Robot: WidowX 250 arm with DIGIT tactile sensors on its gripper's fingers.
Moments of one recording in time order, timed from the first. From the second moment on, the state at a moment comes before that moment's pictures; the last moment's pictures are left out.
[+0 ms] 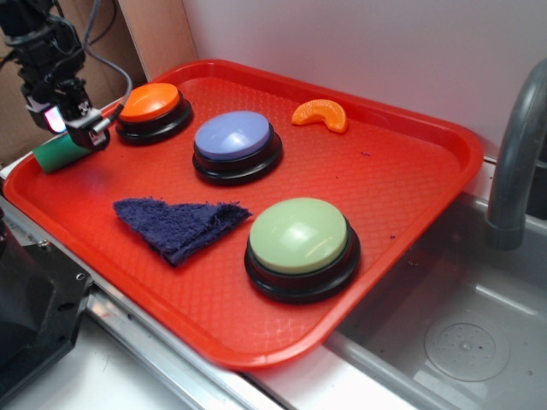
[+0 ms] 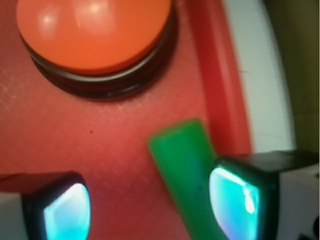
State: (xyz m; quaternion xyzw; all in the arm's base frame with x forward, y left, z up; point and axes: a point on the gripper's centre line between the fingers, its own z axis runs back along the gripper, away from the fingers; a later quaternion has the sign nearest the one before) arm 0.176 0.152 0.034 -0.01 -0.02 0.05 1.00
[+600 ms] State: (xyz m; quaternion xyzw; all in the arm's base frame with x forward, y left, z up) arm 0.164 0.104 0.020 -0.06 0.03 0.02 1.00
